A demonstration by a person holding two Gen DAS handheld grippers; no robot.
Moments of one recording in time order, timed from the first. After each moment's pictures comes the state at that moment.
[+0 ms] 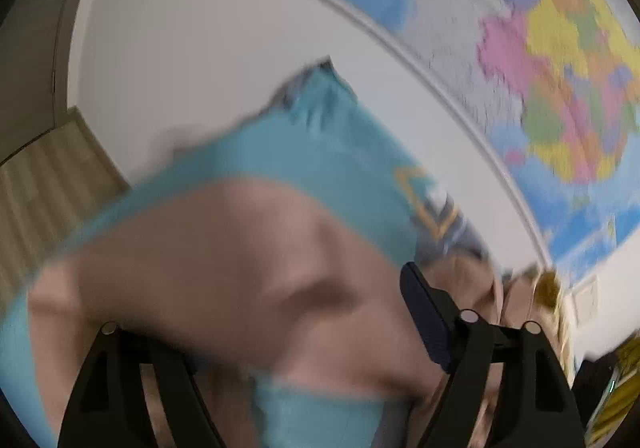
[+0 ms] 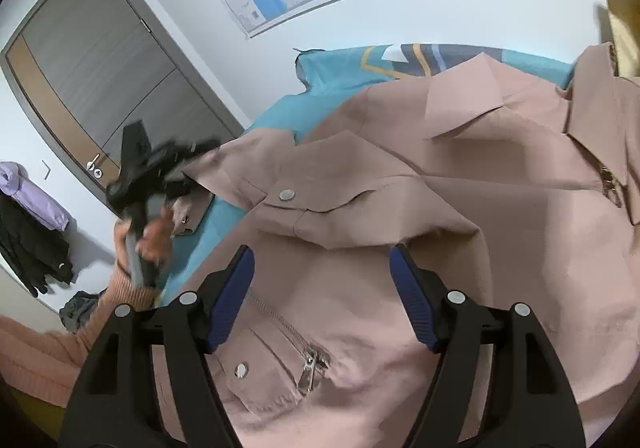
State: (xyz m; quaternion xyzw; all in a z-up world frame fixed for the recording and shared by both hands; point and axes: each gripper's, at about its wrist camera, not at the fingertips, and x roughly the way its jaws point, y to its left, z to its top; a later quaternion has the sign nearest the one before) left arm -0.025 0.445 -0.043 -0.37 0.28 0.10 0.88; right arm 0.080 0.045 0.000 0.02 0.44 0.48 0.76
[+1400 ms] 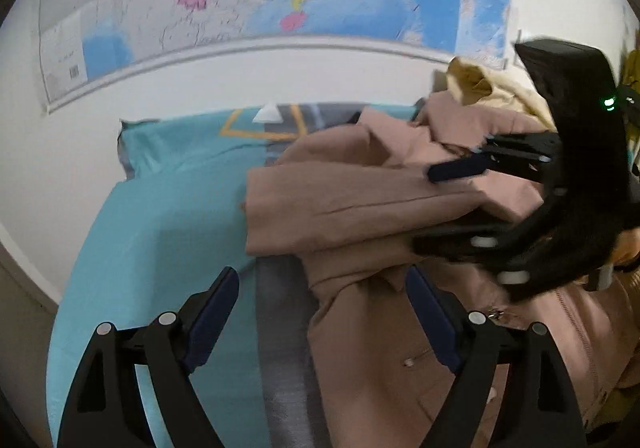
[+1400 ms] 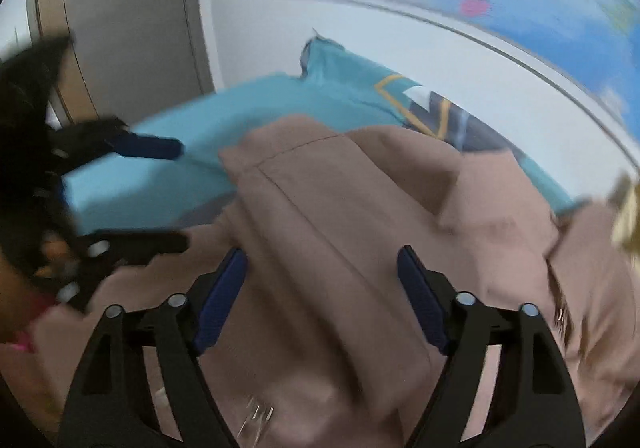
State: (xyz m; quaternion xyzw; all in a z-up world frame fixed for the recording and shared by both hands) left arm -0.017 0.266 -0.017 0.01 0.36 -0.04 0.93; right arm 0.068 0.151 -0.004 -0.24 0.35 0.43 0.80
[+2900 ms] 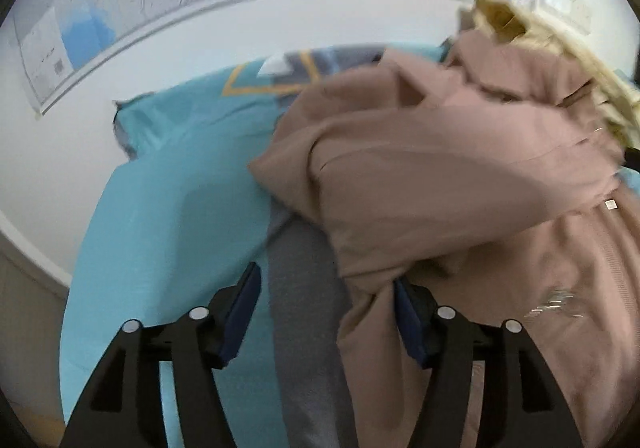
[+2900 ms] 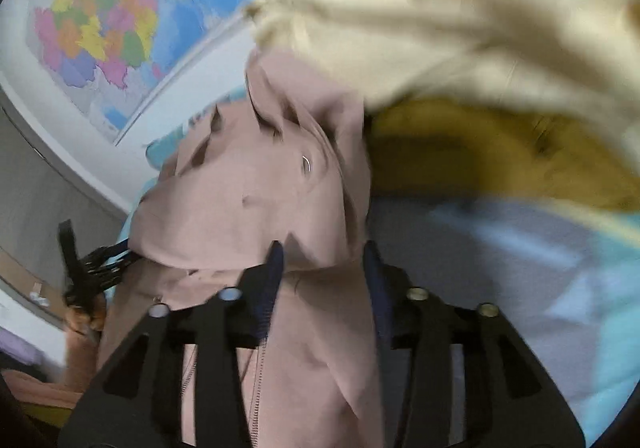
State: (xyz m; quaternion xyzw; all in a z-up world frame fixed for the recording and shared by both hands) left arm 0.005 0.269 -0.037 0.06 0.41 -0.03 0.91; right arm 0.063 -0.189 0.006 0.14 0.41 0.24 0.87
